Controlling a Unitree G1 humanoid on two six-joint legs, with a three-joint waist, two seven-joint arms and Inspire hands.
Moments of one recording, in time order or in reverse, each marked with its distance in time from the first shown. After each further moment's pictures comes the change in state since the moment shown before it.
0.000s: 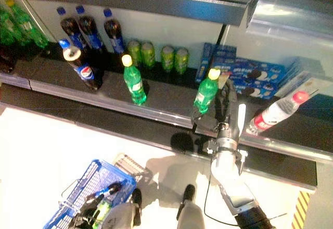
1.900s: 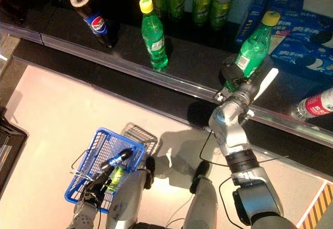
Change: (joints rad) left arm -0.083 0.001 -0.045 -0.076 -0.026 0.013 -0.084; right arm -0.500 0.034 -0.082 0.405 0.168 0.042 -0.270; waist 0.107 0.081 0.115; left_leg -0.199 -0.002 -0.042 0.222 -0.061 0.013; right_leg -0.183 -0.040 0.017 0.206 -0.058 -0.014
